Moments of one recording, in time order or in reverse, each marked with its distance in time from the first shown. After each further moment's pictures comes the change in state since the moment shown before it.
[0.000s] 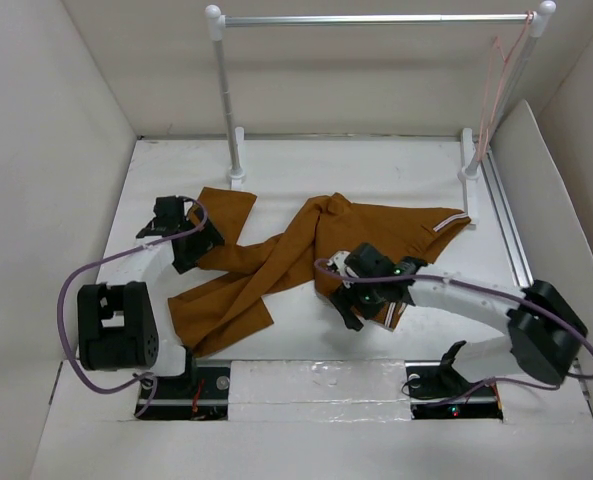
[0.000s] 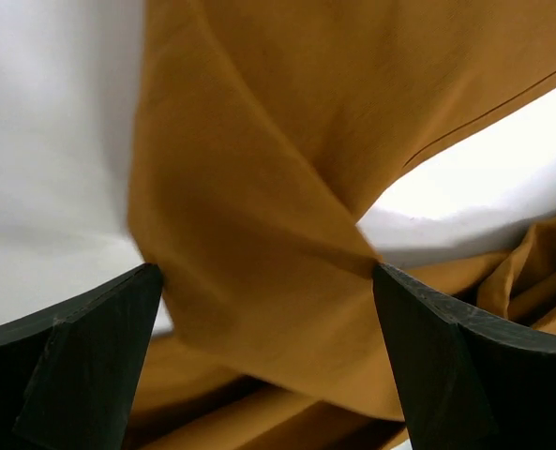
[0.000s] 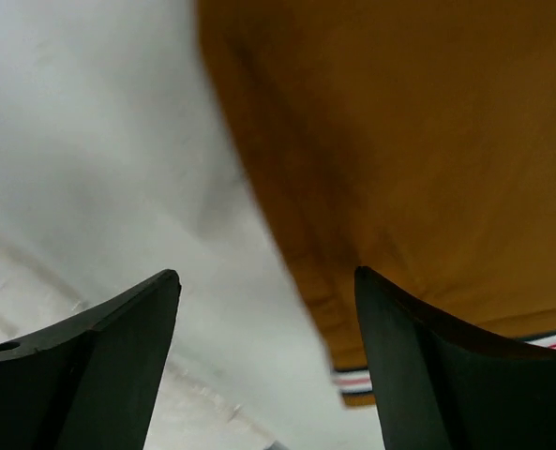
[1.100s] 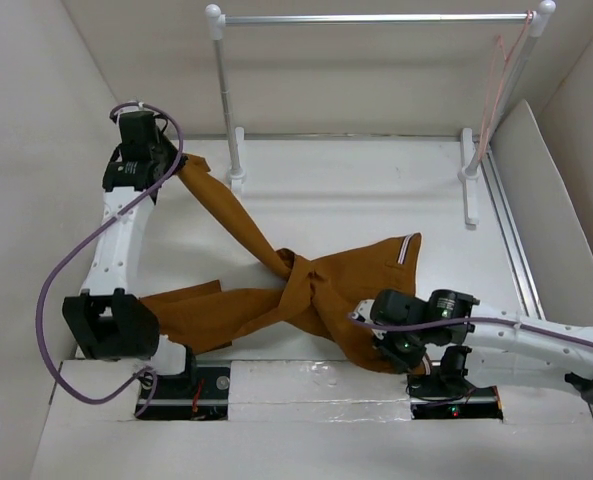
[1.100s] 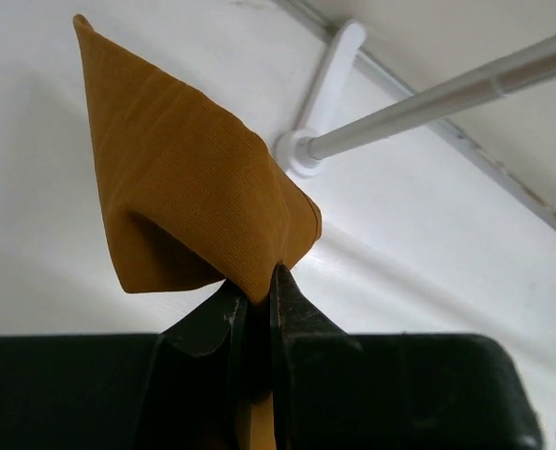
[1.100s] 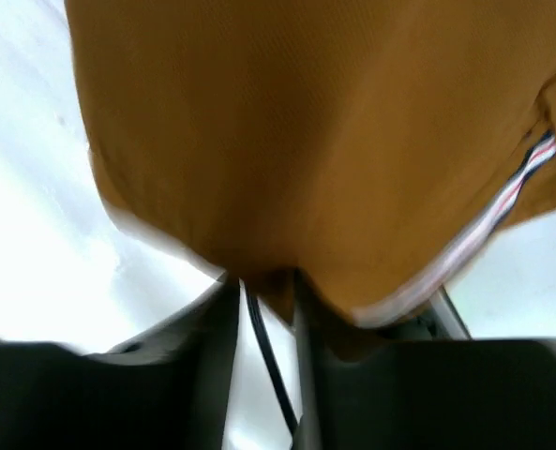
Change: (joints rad) left arm -0.004 0.053 0.708 -0.177 -0.155 0.030; right arm 0.338 -0.380 -0.024 -0.538 -0.026 0.165
